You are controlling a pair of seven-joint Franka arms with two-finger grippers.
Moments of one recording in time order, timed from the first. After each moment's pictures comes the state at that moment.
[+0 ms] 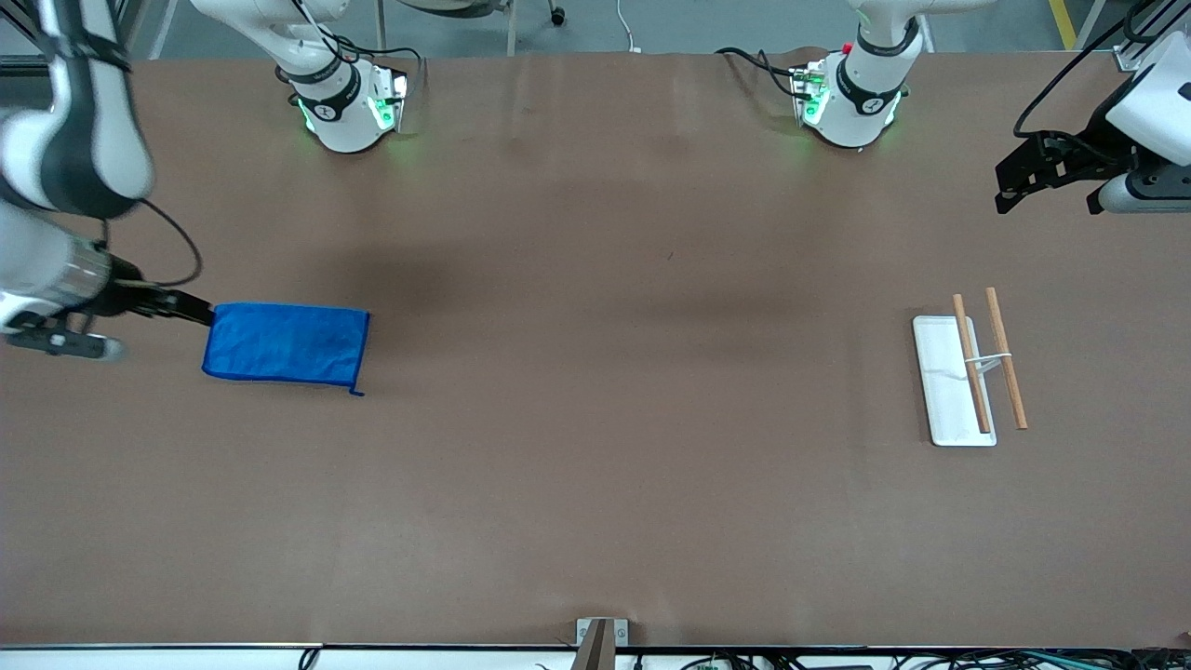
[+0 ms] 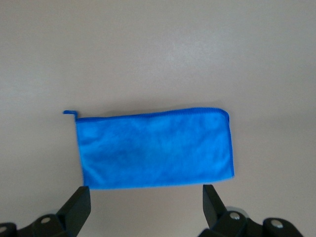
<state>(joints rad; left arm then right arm) 0.03 -0.06 -0.15 -1.53 0.02 1.48 -0.08 -0.05 0.08 -0.09 -2.13 0.02 2.15 -0.03</state>
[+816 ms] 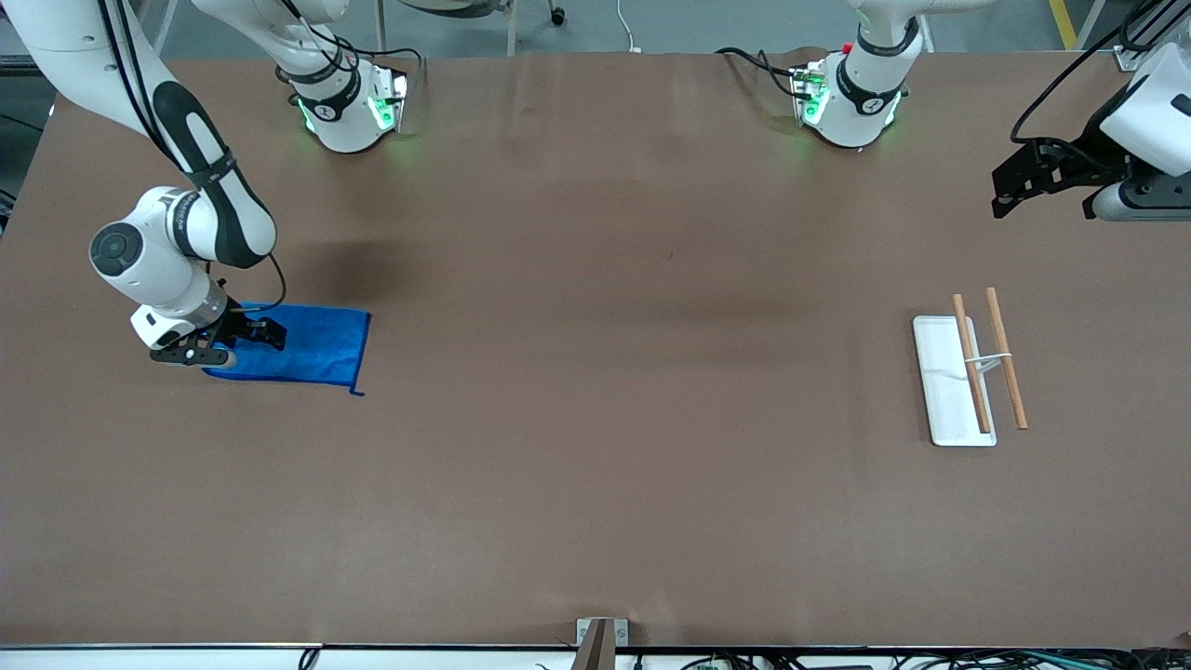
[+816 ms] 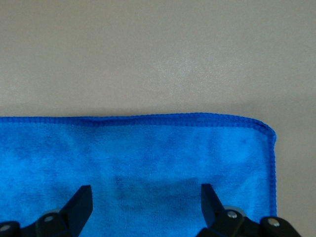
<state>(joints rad) 0.03 -0.05 -0.15 -1.53 0.02 1.48 -0.08 -0.08 0.33 -0.10 -2.38 0.02 2.76 -0.15</state>
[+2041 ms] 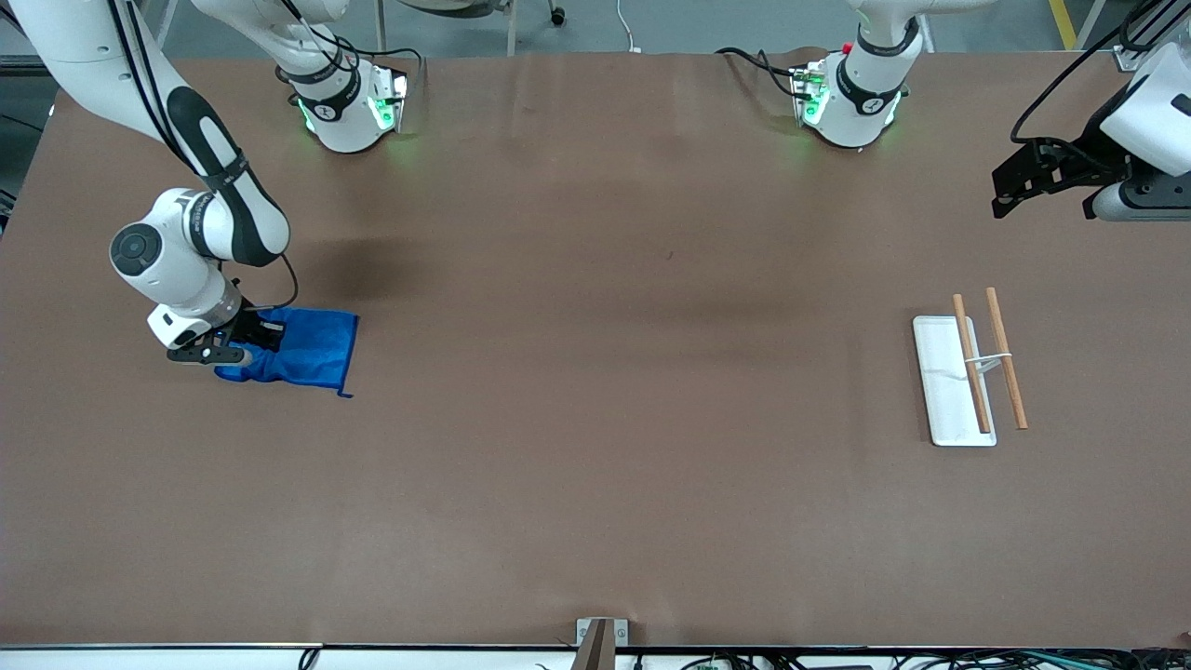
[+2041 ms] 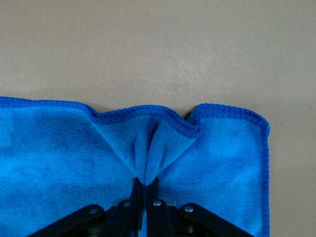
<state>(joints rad) 0.03 -0.05 -0.15 -1.53 0.02 1.48 -0.08 -0.06 0.34 -0.09 -2.40 0.02 2.77 -0.15</state>
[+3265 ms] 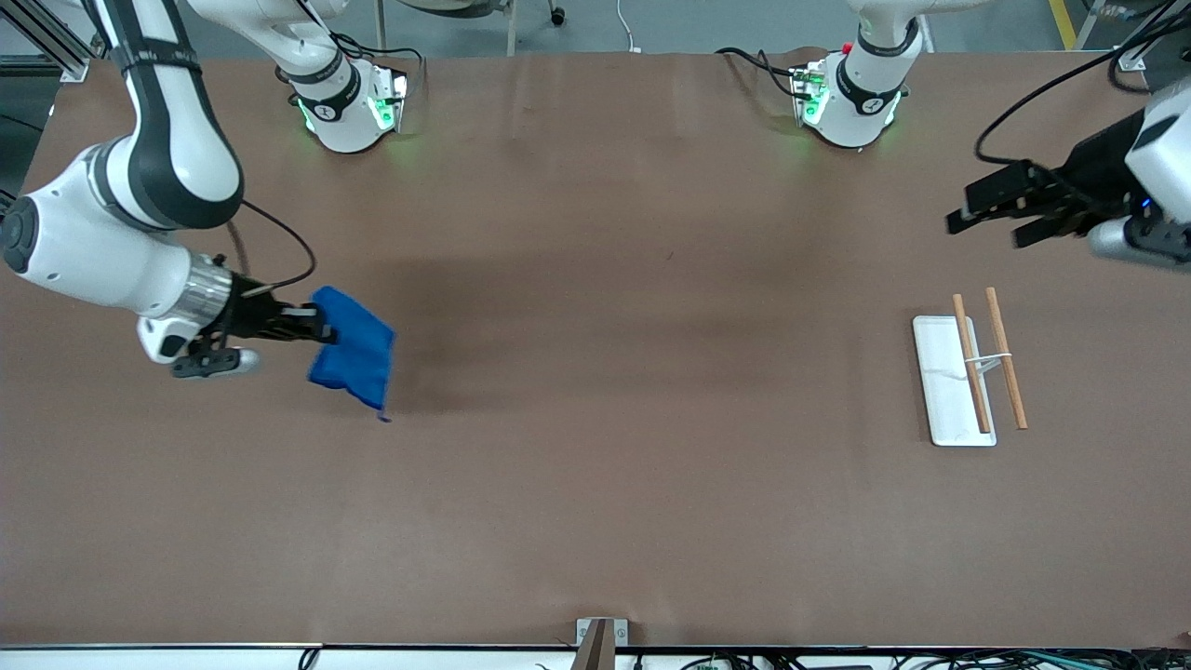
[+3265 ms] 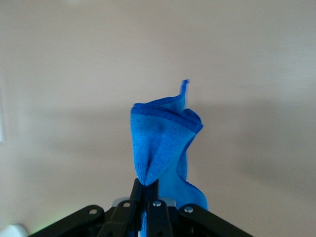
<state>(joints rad) 0.09 0.09 -0.14 -1.49 -0.44 1.50 -0.02 0.05 0.13 0.11 -1.94 0.61 2.07 -0.12</state>
